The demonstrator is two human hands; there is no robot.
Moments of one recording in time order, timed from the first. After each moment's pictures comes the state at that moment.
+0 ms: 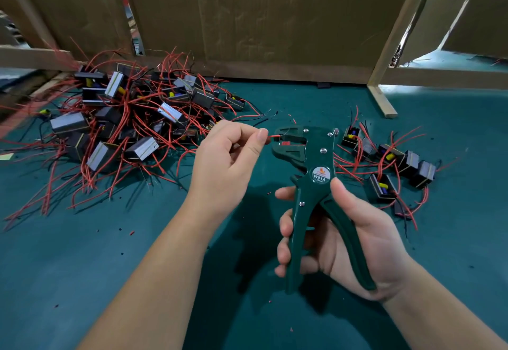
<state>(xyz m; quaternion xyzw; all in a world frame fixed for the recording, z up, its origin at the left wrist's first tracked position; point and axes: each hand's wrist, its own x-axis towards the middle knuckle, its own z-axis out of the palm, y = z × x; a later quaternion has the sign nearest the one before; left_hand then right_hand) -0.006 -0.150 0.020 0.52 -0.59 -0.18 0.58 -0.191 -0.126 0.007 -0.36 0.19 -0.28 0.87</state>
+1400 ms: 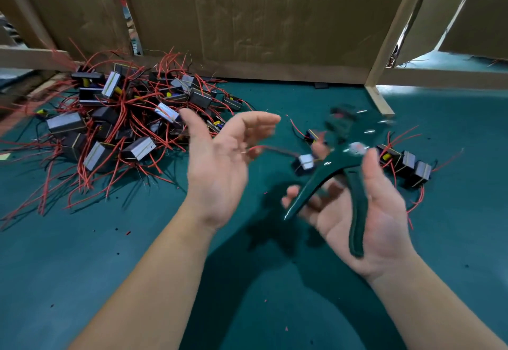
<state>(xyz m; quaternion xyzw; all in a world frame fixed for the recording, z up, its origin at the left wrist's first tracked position) -0.012 -0.148 0.024 0.32 -0.49 -0.50 0.64 -0.187 -0.139 0.014 -0.30 0.24 -0.50 0.77</state>
